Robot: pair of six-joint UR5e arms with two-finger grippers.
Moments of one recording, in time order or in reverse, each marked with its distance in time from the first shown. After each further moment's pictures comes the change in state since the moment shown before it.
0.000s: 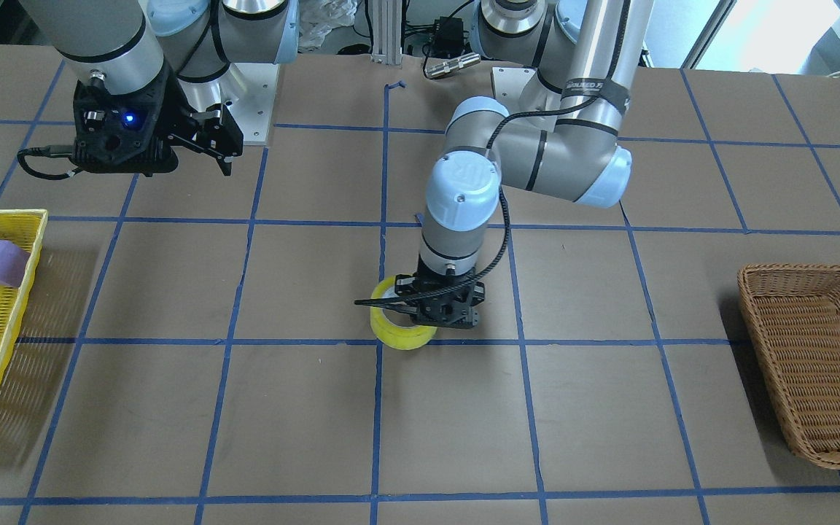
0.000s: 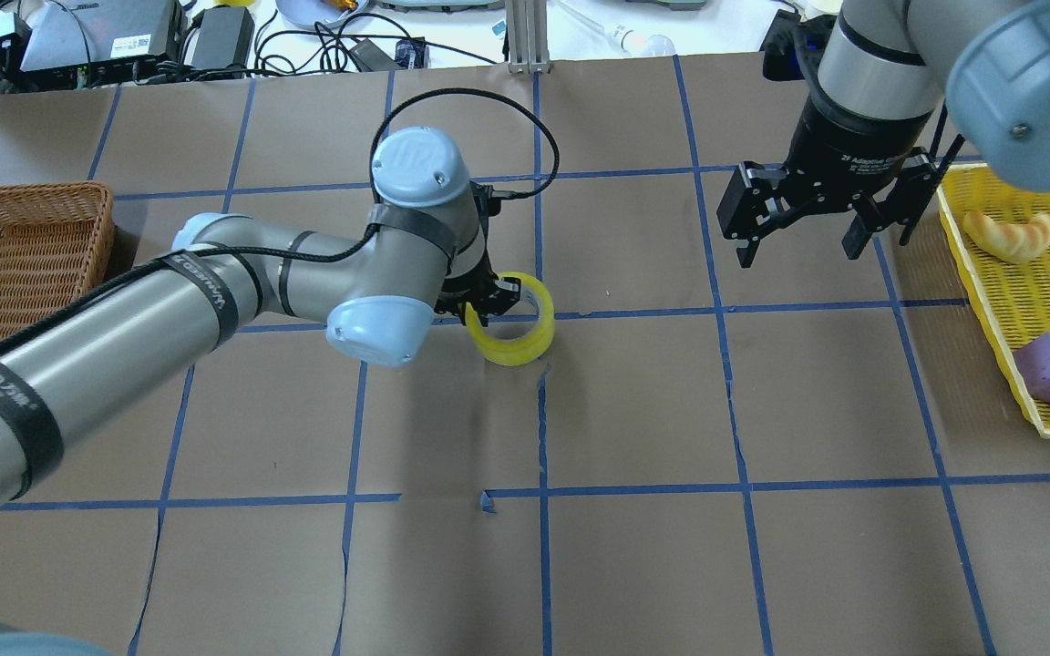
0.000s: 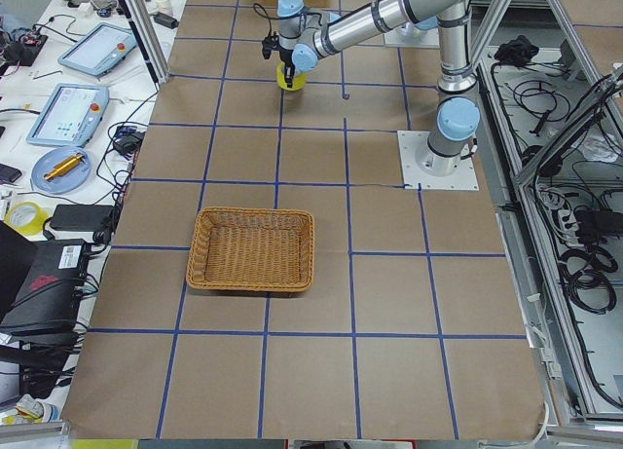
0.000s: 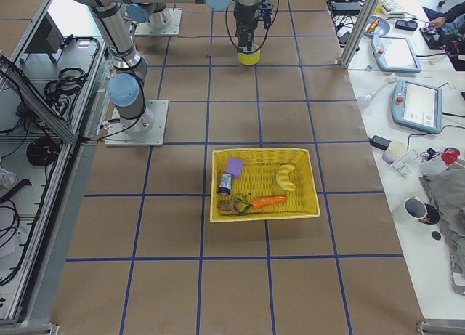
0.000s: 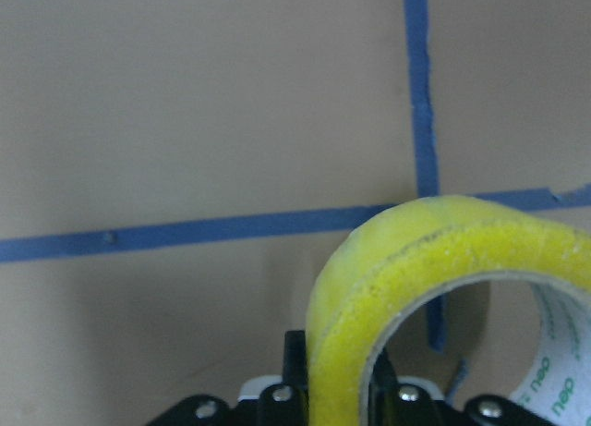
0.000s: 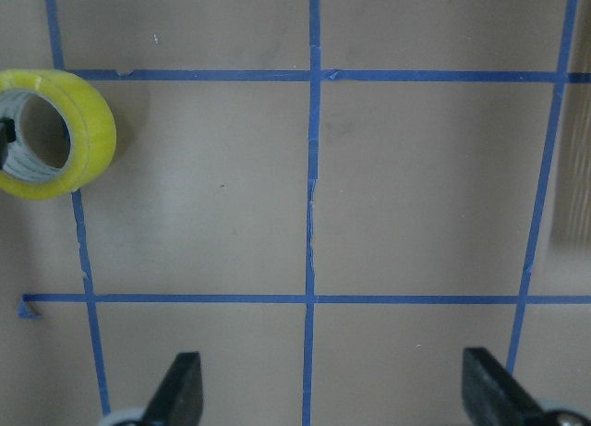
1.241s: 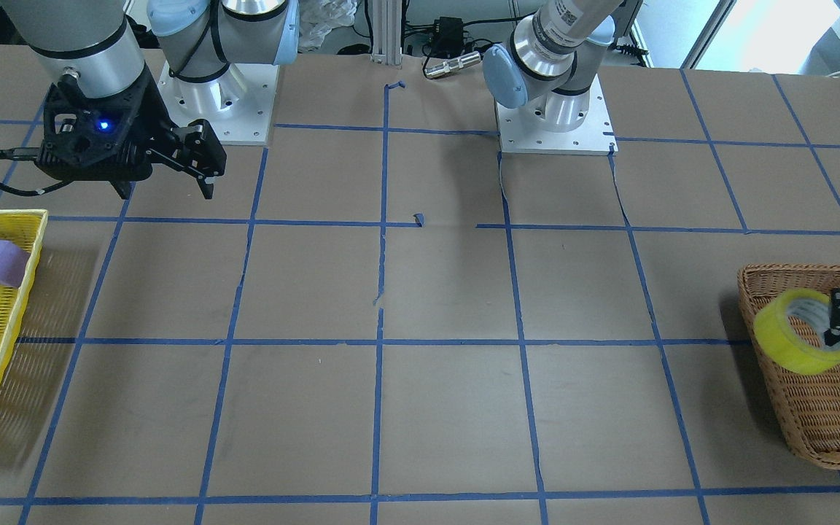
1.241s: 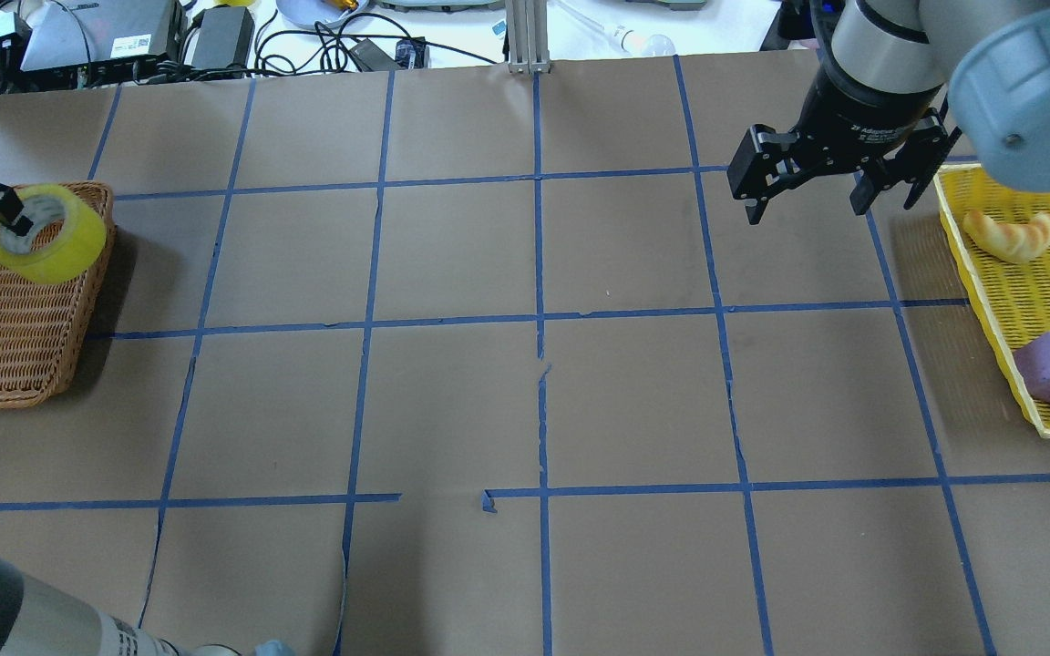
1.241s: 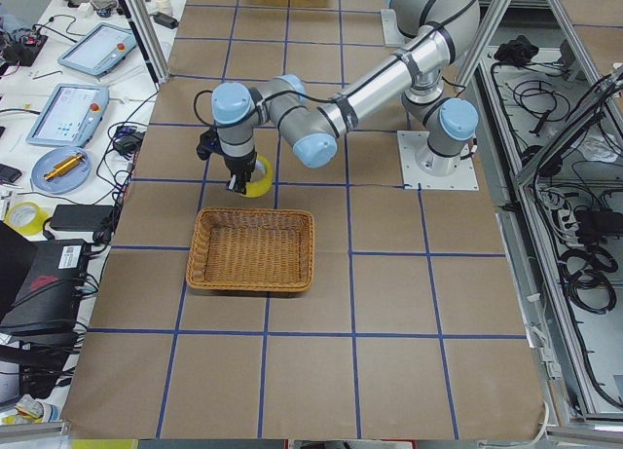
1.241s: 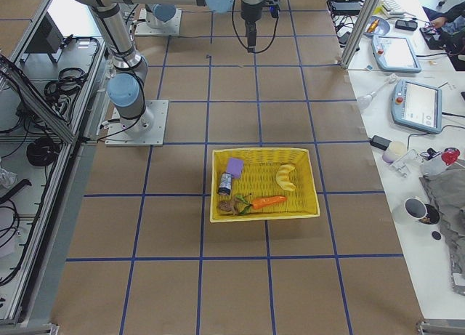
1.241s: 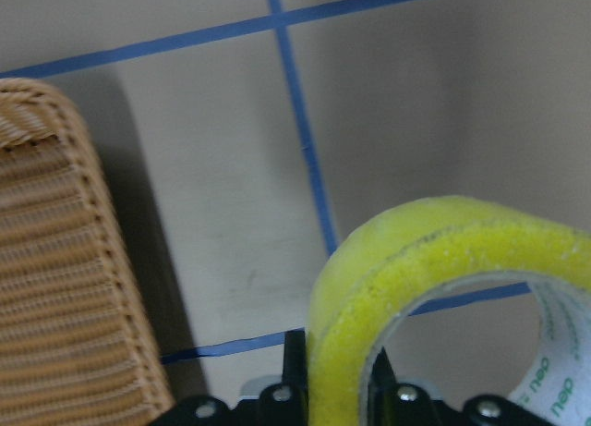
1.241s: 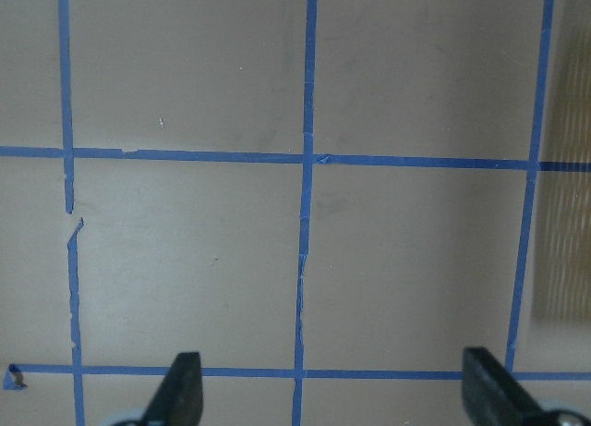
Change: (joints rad) left arm 0.869 -0.061 0.367 -0.271 0.003 1.157; right arm -0.024 0.004 0.006 -0.137 -0.017 -0.012
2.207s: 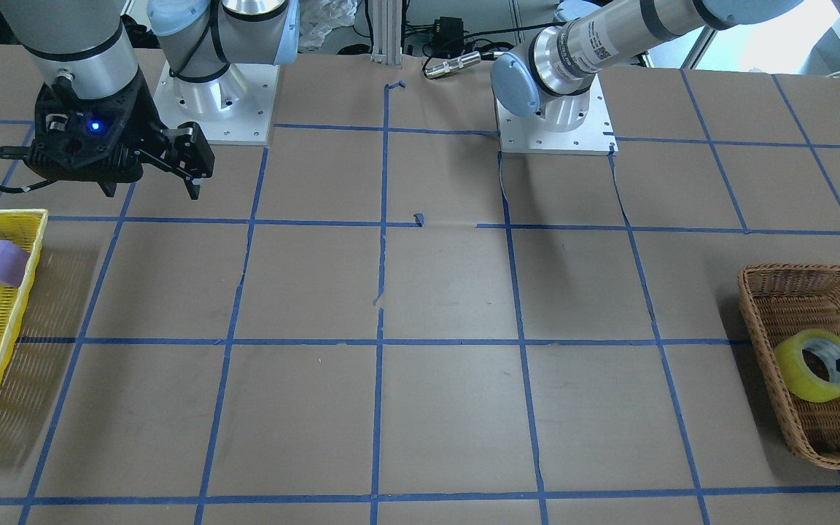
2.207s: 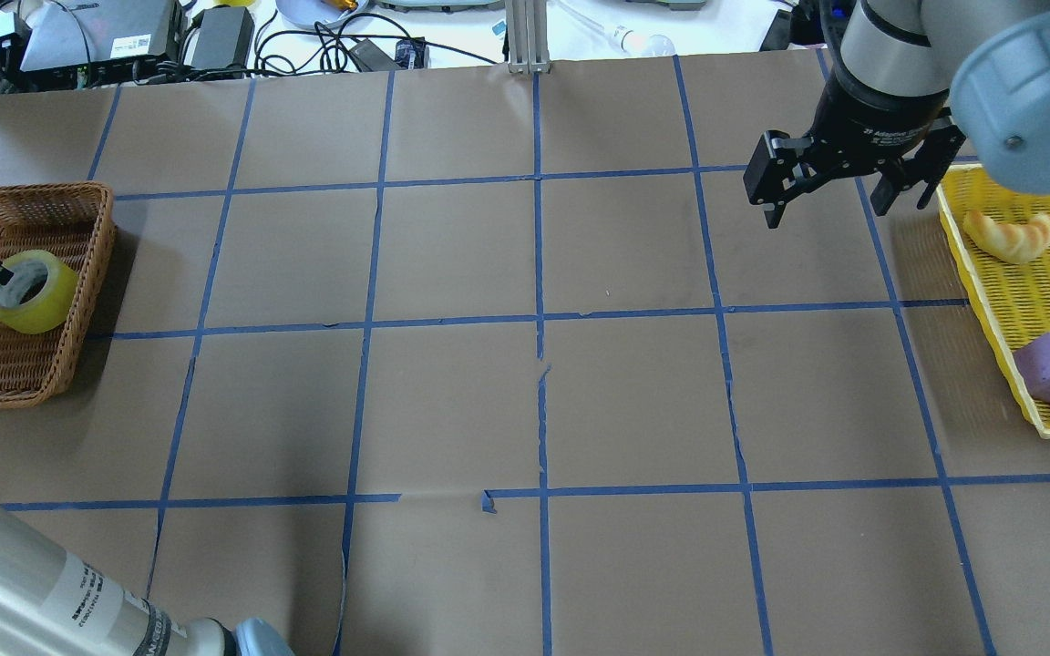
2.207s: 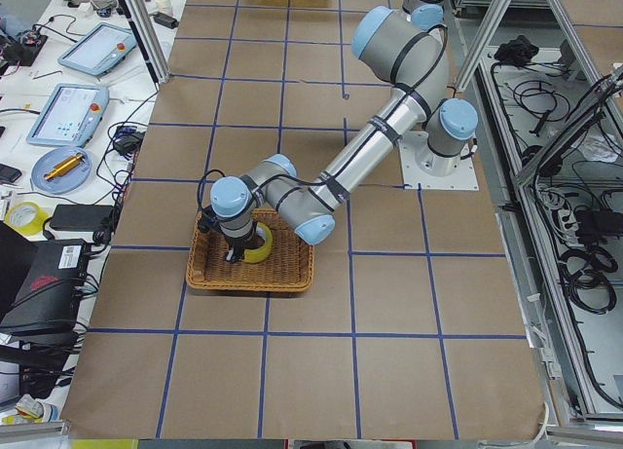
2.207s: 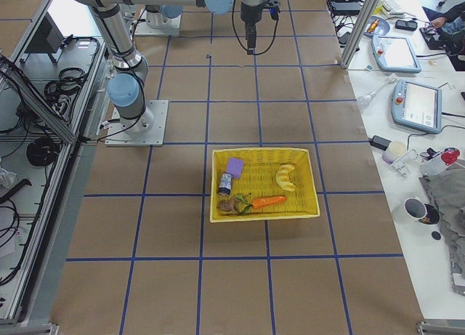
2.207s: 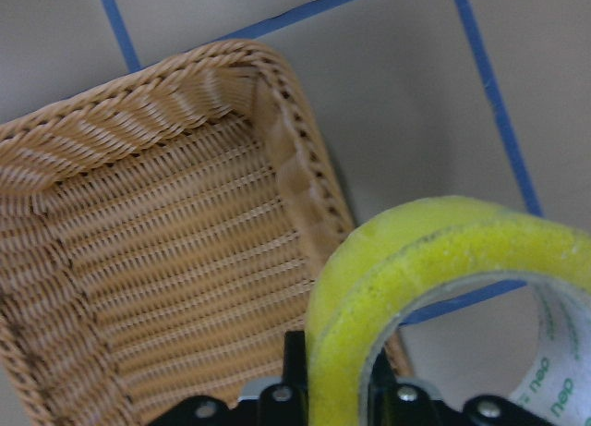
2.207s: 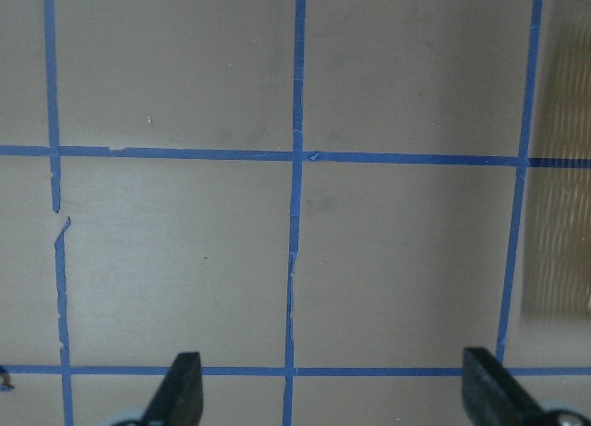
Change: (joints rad) left arm 0.105 -0.215 0.053 0.127 -0.032 0.146; right arm -0.004 0.000 0.005 0.003 -0.060 -0.003
